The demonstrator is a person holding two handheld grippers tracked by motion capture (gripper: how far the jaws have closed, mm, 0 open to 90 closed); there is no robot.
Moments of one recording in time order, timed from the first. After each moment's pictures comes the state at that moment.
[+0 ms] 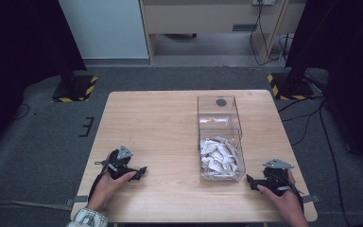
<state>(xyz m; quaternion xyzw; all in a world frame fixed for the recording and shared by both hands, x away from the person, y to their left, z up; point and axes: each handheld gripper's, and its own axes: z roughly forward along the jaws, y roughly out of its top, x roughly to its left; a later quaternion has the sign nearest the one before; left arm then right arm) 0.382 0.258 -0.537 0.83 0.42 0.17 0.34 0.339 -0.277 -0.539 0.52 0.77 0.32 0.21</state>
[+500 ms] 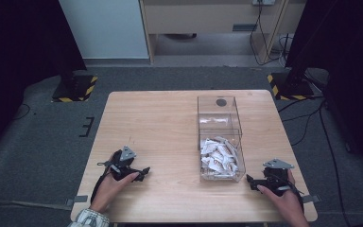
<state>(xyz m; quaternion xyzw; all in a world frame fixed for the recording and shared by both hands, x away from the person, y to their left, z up) 0.375 0.243 -0.528 0.83 0.40 0.17 0.35 0.339 -0.277 -0.539 0.52 0.77 0.32 0.21</state>
